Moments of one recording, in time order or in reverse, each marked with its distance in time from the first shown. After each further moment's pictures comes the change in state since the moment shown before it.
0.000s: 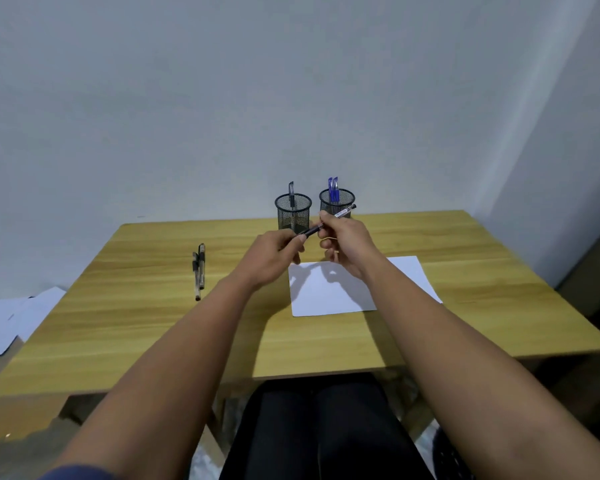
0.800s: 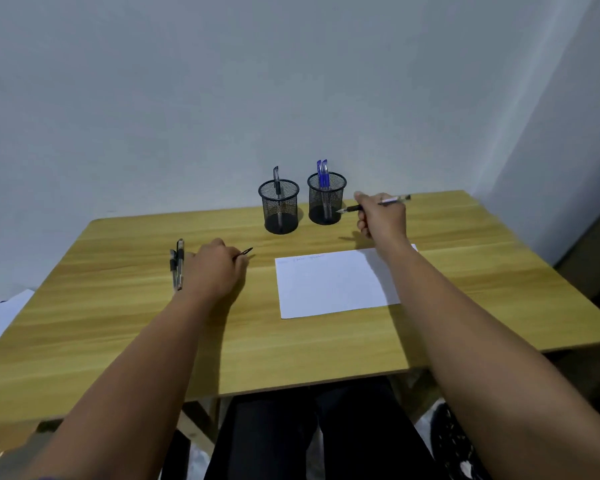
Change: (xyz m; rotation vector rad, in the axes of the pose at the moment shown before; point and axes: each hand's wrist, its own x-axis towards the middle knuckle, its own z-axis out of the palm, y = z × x) left_hand 0.006 -0.082 -0.015 0.814 0.044 -0.194; right_hand 0.049 0.003 -0.071 -0.083 0.431 -0.174
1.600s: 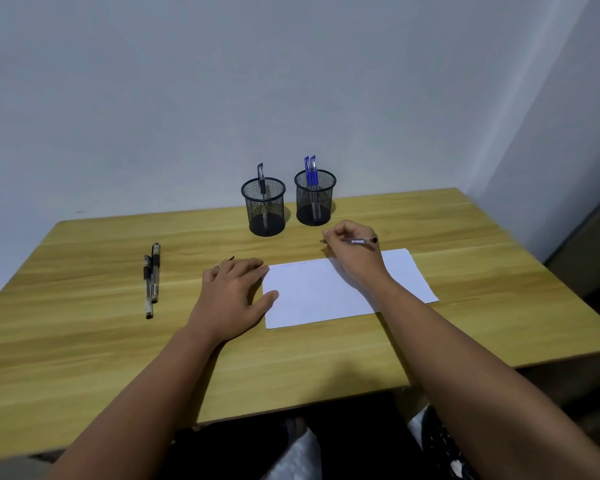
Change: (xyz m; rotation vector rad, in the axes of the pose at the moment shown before) left_hand -0.023 0.027 0.049 -0.216 0.054 0.290; right_hand -0.002 0.070 0.009 0.043 -0.261 -0.061
